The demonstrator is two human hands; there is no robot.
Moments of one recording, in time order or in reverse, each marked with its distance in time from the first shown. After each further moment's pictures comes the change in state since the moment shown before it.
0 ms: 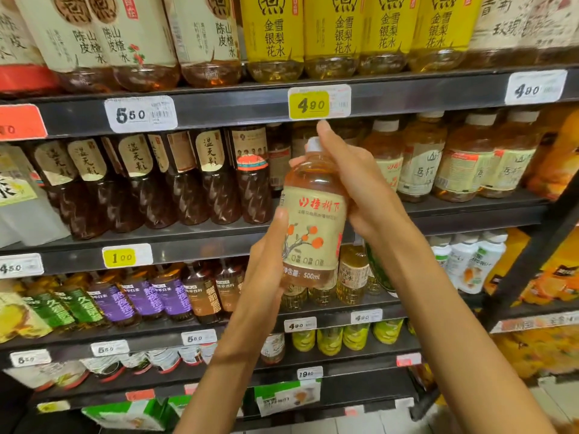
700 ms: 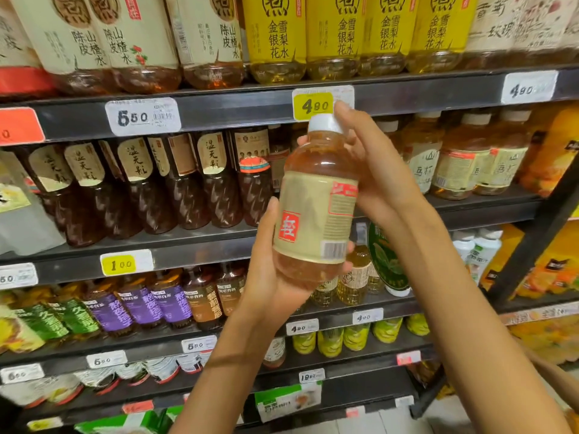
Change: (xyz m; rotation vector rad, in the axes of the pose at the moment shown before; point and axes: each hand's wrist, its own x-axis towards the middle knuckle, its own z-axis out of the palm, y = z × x) left_hand 0.013 0.004 -0.004 -0.530 -0.269 -0.149; right_hand 0.001 -0.016 0.003 0.215 -0.078 -0.057
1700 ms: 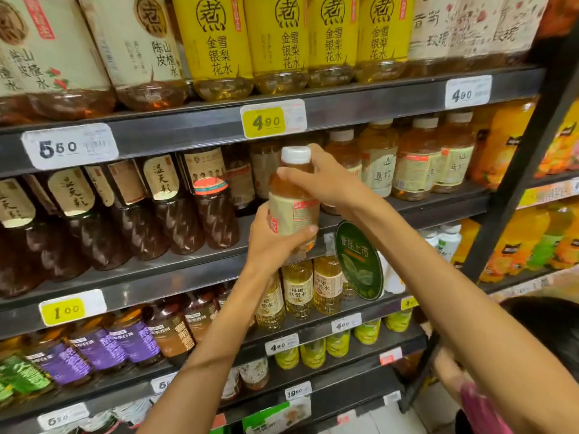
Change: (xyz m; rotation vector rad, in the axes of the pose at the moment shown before) left_hand 0.091 -0.008 -0.023 1.052 0.407 0.239; right_hand 0.043 0.018 -0.047 -0.841 0.150 0.021
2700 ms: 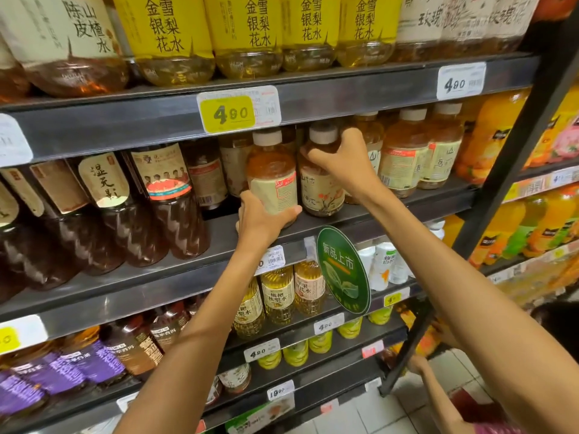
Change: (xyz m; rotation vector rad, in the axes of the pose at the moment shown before) left_hand 0.074 -0.013 0.034 0.317 0.016 -0.094; right_hand 0.042 0.057 -0.049 -0.133 0.354 -0.064
